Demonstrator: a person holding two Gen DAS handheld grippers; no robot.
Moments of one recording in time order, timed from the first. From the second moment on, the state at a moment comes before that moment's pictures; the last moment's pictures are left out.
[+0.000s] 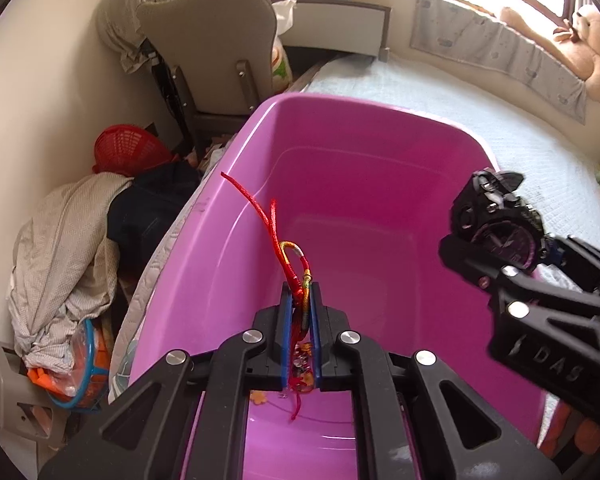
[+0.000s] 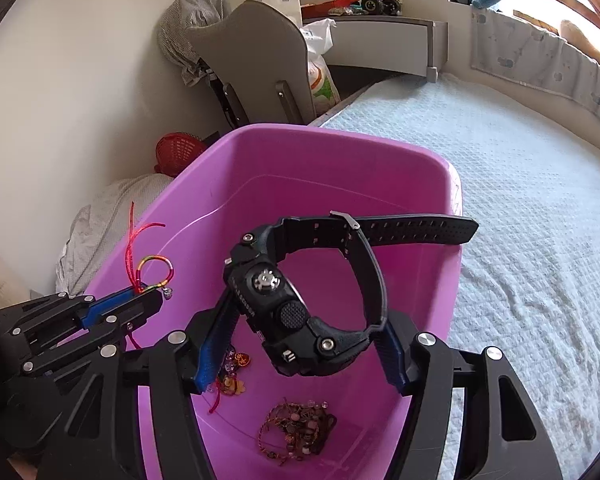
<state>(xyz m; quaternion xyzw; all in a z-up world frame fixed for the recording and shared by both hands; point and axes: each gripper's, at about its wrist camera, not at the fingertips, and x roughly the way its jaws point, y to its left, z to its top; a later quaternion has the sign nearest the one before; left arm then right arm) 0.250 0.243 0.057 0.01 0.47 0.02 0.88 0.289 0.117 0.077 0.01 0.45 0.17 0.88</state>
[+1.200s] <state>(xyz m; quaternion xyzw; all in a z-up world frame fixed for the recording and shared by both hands) 0.217 0.256 0.078 -0.04 0.45 0.07 0.89 0.264 0.095 0.087 0.01 0.46 0.13 0.88</state>
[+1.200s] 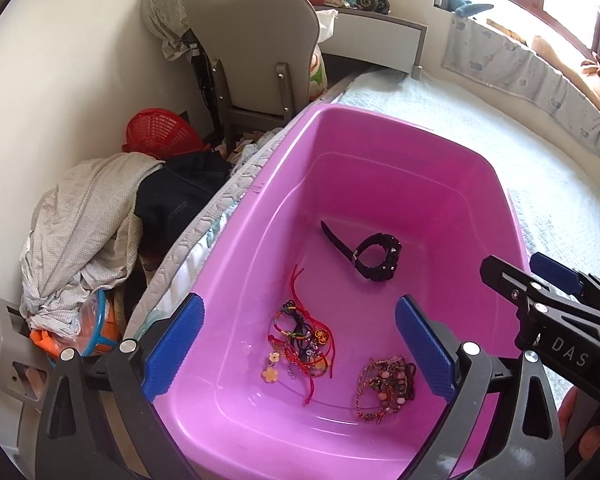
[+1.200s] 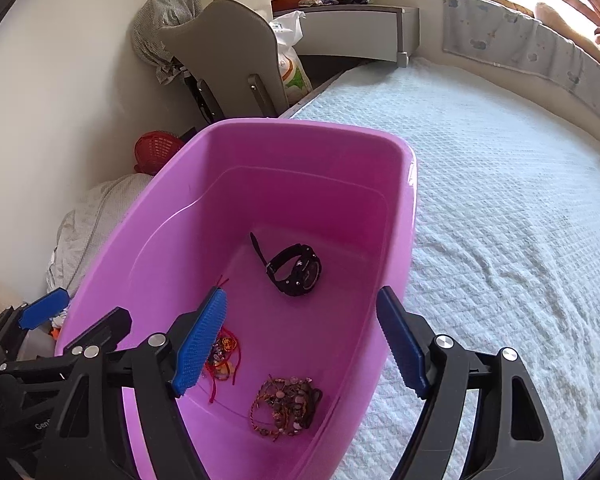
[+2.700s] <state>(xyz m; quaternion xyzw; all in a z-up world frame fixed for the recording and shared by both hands) 0.160 0.255 0.107 -0.04 0.43 0.14 0.89 0.203 0.097 0.114 0.00 0.44 0.10 0.89</state>
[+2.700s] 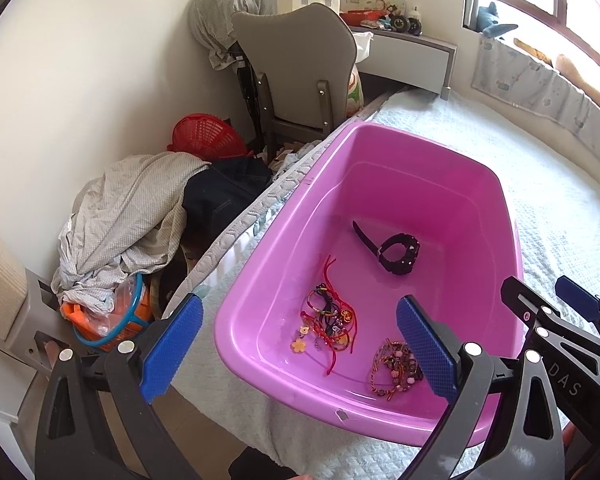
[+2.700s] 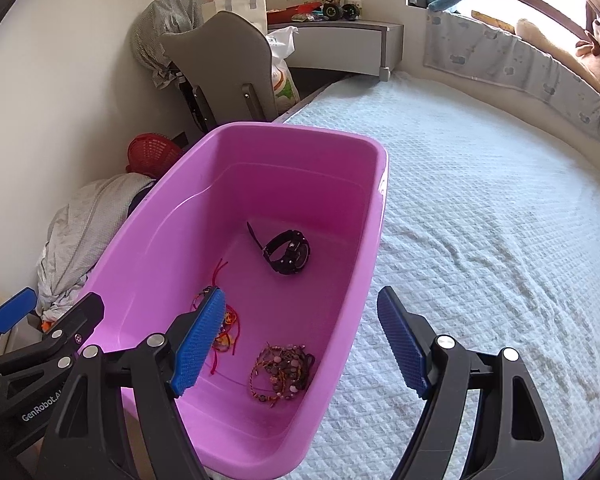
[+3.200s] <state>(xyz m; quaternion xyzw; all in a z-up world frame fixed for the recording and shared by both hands) 0.160 0.258 0.107 -0.04 0.43 0.14 0.89 0.205 0.101 0.115 0.00 0.45 0.10 0.89</state>
